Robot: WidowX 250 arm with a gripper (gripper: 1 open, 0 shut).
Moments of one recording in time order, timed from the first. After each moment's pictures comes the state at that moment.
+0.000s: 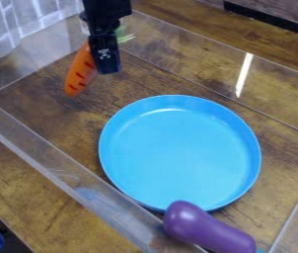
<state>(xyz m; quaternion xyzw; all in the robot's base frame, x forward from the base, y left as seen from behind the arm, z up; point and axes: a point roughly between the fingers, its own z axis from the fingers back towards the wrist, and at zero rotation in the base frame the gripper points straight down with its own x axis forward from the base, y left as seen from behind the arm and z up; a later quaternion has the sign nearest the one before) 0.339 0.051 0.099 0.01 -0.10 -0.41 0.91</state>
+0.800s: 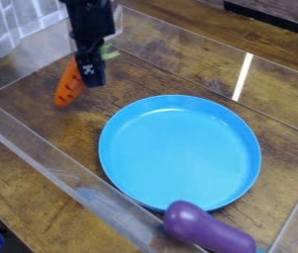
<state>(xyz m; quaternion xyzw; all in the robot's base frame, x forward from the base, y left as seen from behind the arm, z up) 0.343 0.068 0.061 -0.01 -0.08 -0.42 0.90</state>
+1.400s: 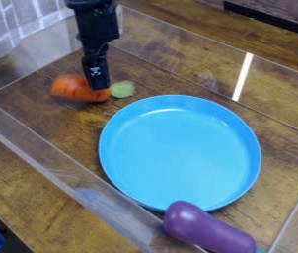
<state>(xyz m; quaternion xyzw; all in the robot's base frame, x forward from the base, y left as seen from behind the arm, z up) 0.358 0.073 0.056 -0.01 -0.08 -0.42 0.91</state>
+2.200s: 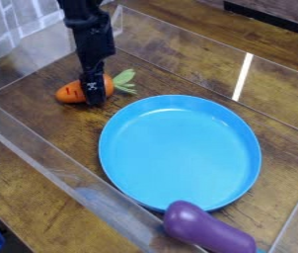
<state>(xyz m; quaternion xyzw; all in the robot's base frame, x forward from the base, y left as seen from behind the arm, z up) 0.361 0.086 0.030 -0.01 -0.08 -0.42 0.90</state>
